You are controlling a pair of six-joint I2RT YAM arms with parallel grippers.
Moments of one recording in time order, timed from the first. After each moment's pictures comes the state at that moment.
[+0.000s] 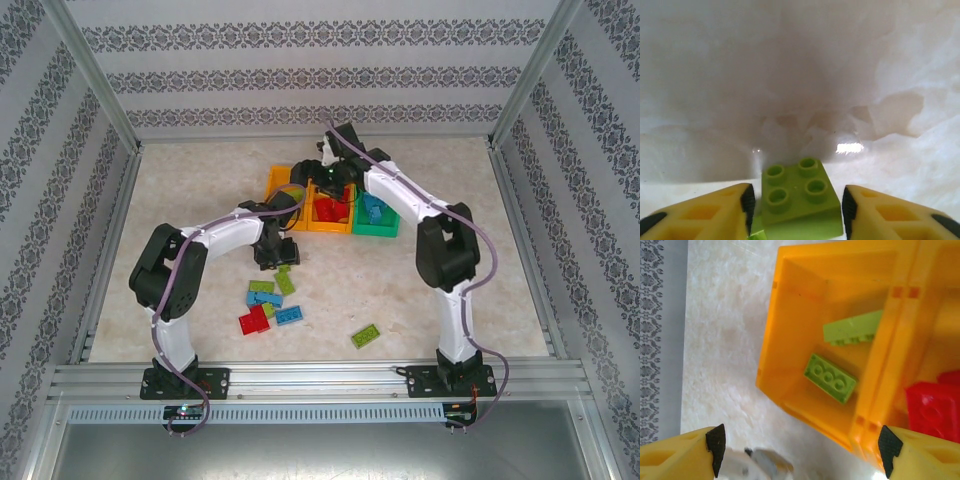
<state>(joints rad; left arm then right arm) -0.51 1.88 1.26 -0.79 0.13 -0.68 0.47 2.08 1.81 -0.60 -0.44 0.63</state>
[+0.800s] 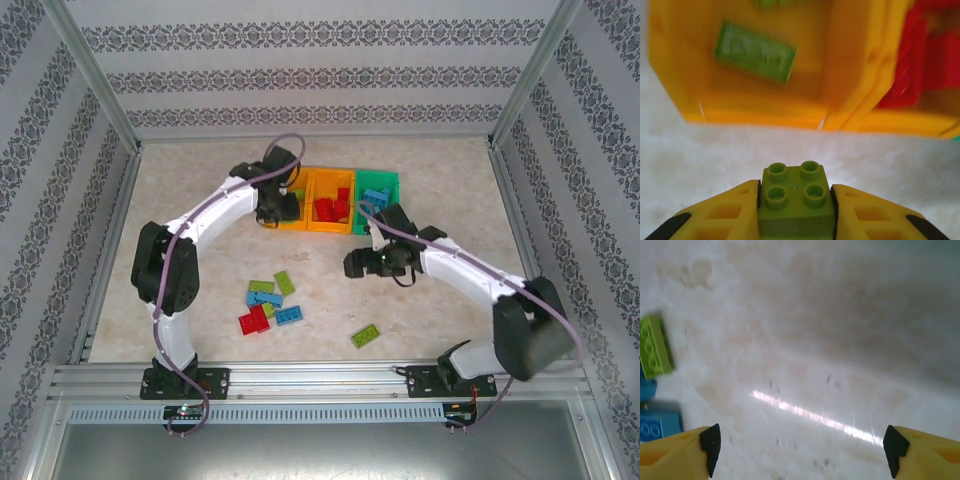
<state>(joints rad) -0.44 1.92 1.67 -0.91 0.02 -0.55 0.51 1.38 0.86 -0.64 -0.25 0.39</state>
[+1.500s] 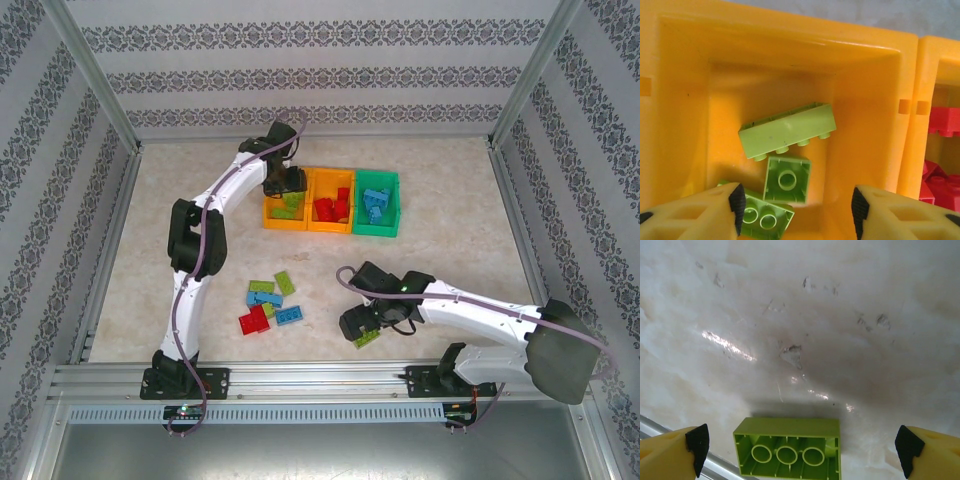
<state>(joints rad) -0.34 2.31 2.12 -0.95 0.07 -0.45 0.92 1.21 0.67 -0.76 -0.07 0.50</state>
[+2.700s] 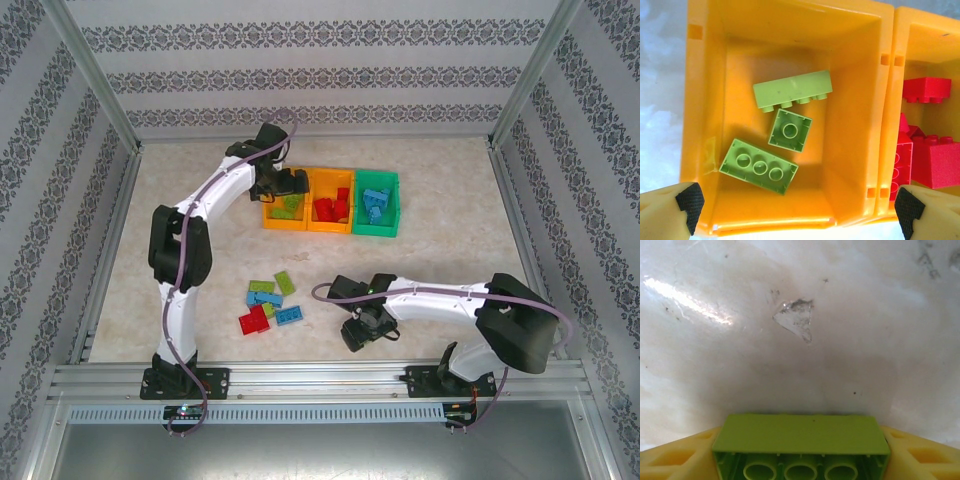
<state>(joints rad) -0.34 2.11 1.89 -0.89 0.09 -0.45 1.03 1.47 0.75 -0.85 -0.02 0.53</state>
